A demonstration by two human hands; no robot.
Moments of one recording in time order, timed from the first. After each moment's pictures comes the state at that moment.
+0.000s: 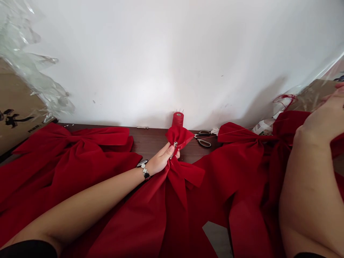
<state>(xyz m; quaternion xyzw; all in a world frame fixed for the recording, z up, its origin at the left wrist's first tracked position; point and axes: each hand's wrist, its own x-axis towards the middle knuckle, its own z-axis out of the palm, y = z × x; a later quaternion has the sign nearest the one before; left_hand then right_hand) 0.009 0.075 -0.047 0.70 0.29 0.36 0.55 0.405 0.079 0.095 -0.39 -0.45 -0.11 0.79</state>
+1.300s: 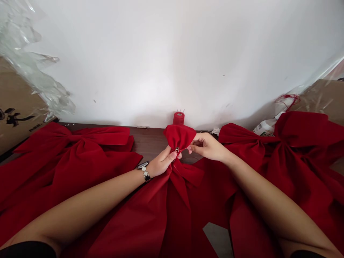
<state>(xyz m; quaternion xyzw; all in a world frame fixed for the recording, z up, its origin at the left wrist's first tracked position) 0.007 0.070 -0.050 0.76 0.27 0.36 0.48 0.219 0.071 0.020 -0.38 -0.76 0.43 0.30</state>
